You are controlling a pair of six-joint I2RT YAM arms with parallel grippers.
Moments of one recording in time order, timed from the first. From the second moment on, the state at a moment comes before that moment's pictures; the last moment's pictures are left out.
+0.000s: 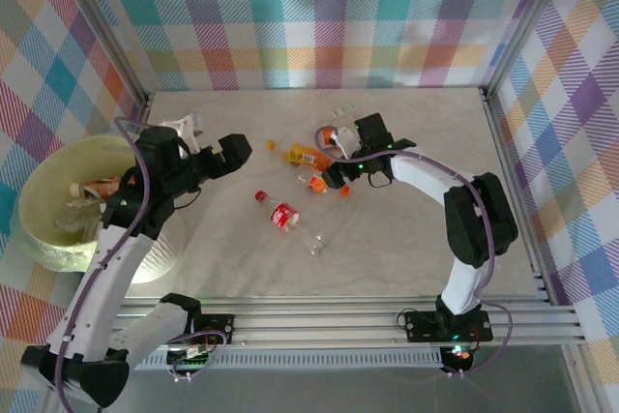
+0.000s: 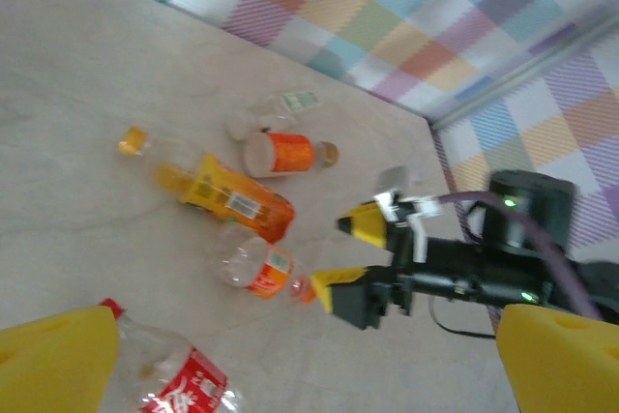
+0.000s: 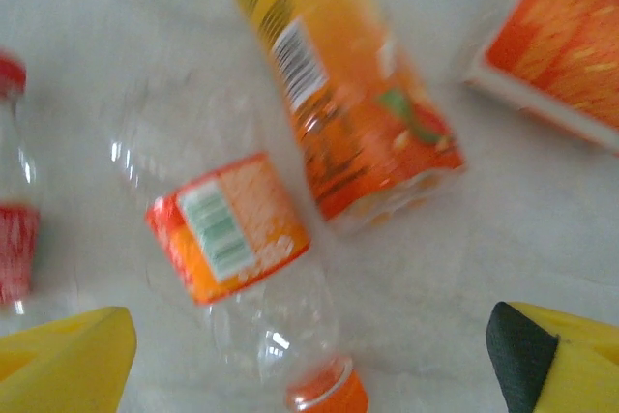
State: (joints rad) left arm -0.30 0.96 1.14 -0.60 0.25 -0.62; right arm 0.47 1.81 1.27 -0.41 -0.33 -0.29
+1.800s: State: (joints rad) left arm -0.47 1.30 1.10 -0.19 0.34 -0.65; right arm 0.55 1.55 0.90 0.27 -0.83 0.45
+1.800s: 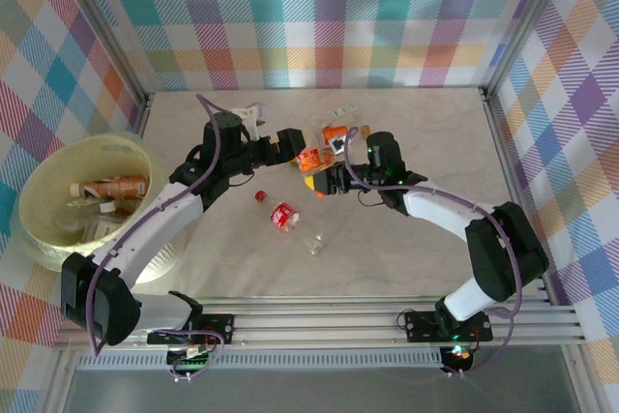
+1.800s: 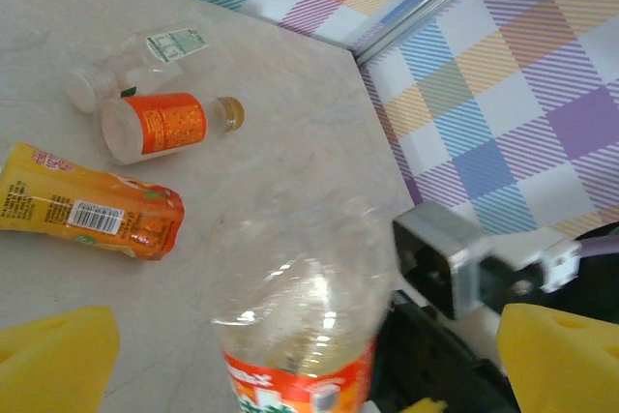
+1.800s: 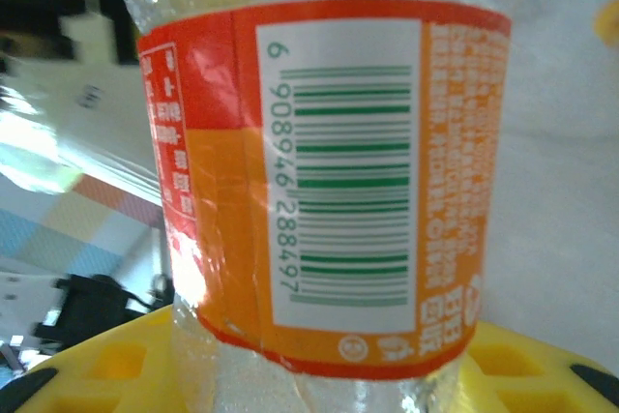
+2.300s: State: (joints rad) left arm -0.47 1.33 1.10 -0.15 0.51 -0.63; right arm 0.62 1.58 0.96 0.40 -0.96 0.58
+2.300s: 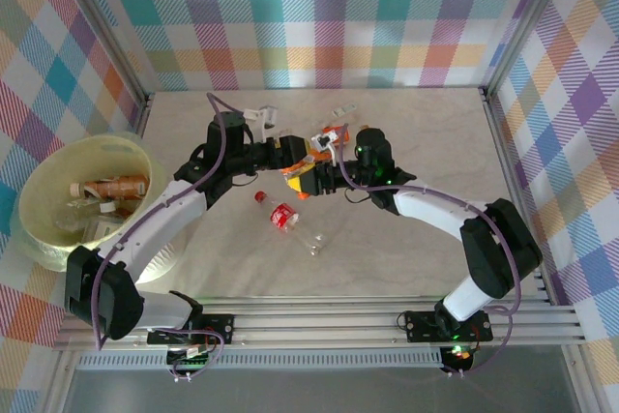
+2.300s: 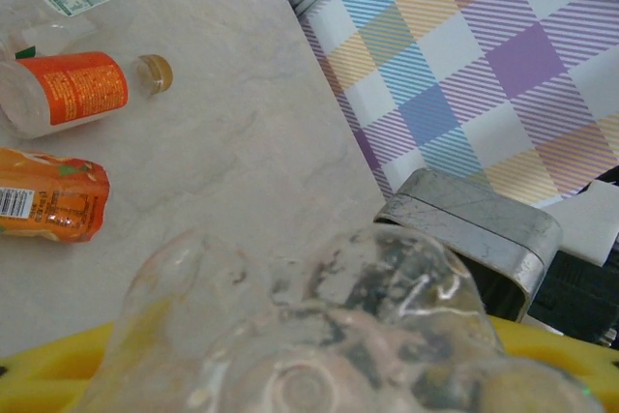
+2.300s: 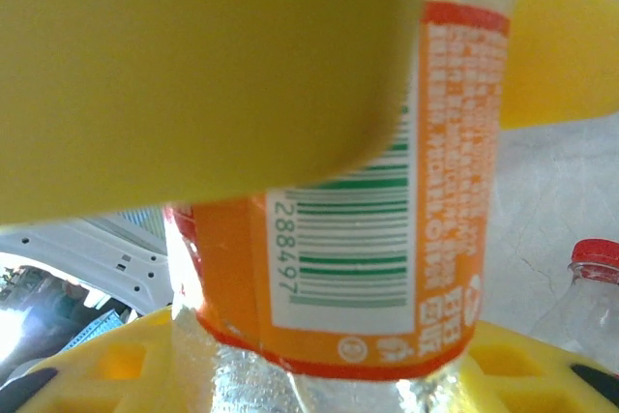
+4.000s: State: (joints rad) left arm -0.07 1.05 1.58 -0.75 -0.46 -0.38; right arm 0.61 1.34 0.83 0.30 -0.21 0.37
